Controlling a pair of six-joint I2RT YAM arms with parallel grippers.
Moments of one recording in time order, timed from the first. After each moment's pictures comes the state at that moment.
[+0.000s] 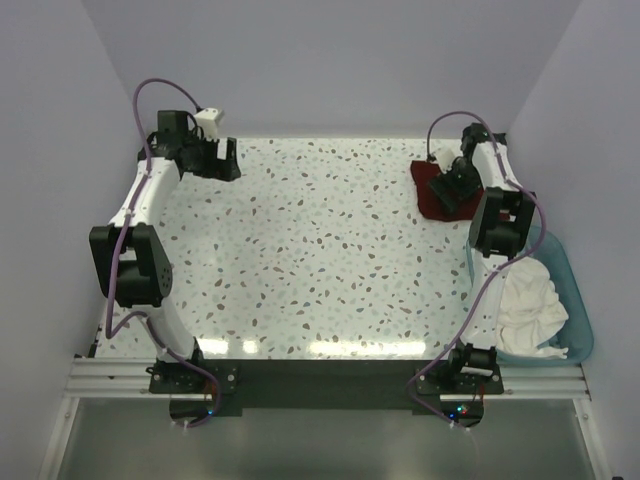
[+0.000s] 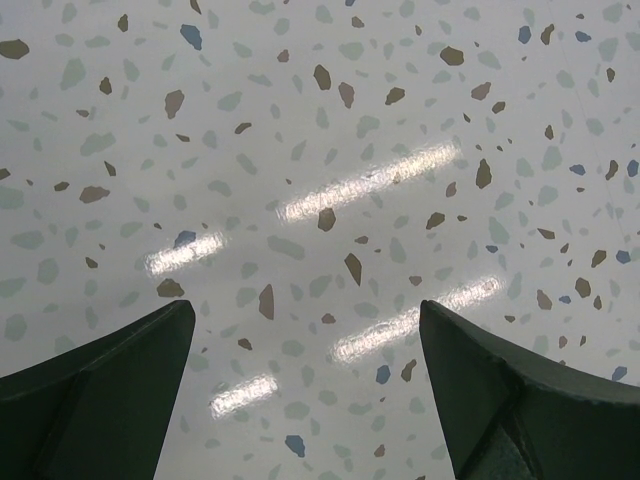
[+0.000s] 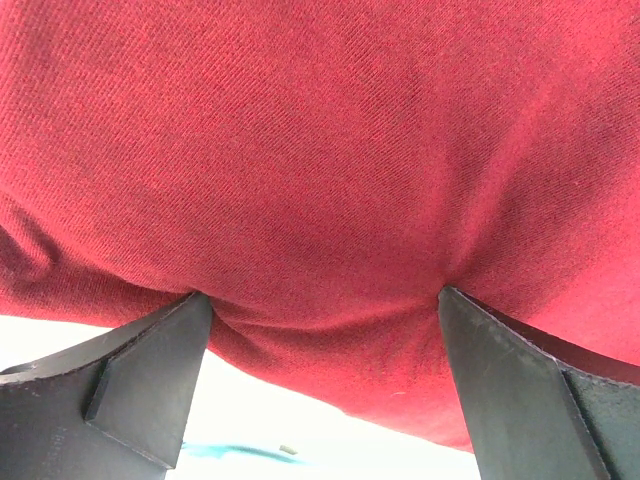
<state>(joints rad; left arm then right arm) 0.04 1.82 1.60 -0.57 0.37 0.16 -0.14 2.45 2.19 -1.14 -0.07 -0.80</state>
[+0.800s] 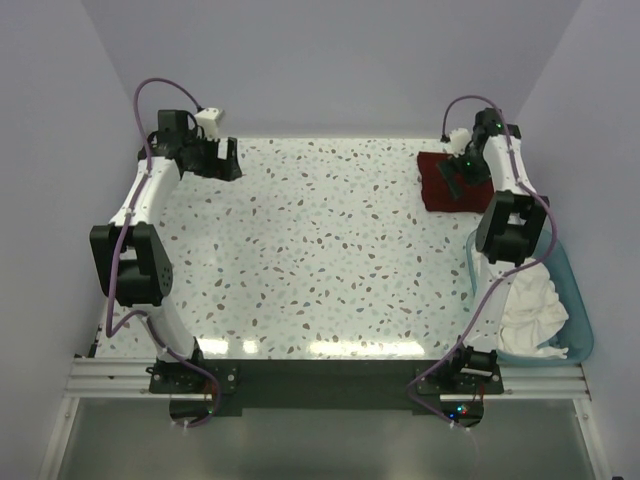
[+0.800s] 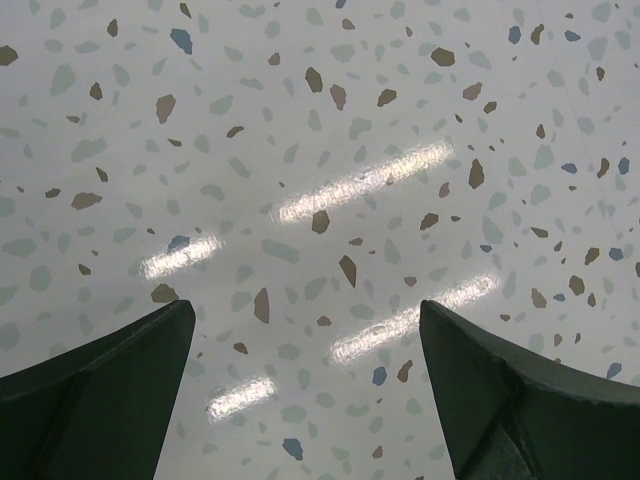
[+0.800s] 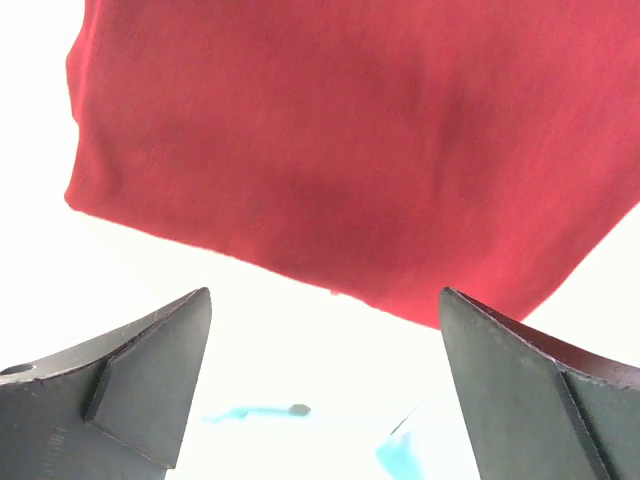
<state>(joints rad) 0.04 1.83 1.61 -0.57 0.39 0.17 -0.15 2.35 2.20 -1.08 -0.03 -0.65</state>
